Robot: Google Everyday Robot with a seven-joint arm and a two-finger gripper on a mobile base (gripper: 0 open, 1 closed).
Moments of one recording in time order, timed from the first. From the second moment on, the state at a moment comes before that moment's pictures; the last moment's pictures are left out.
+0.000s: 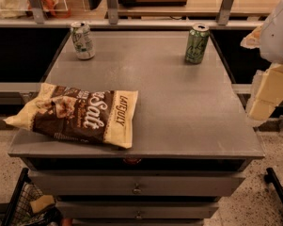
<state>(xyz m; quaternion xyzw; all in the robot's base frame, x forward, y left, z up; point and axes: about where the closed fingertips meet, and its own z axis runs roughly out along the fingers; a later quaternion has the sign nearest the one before) 0.438 -0.217 0.977 -0.60 0.78 -0.04 0.16</state>
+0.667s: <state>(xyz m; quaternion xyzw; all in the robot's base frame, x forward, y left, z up) 0.454 -0.231 0.985 -0.58 0.79 -0.05 0.18</state>
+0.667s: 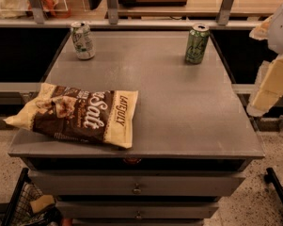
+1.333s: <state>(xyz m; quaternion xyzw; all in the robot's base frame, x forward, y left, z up) 0.485 -0.258 0.989 -0.55 0.81 -0.06 0.20</state>
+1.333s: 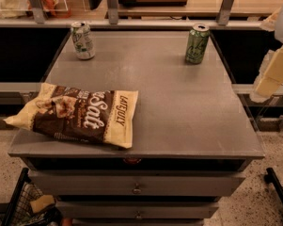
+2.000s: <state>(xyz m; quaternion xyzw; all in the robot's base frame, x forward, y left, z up) 0.524 -0.288 0.986 -0.52 0.81 -0.07 0.26</state>
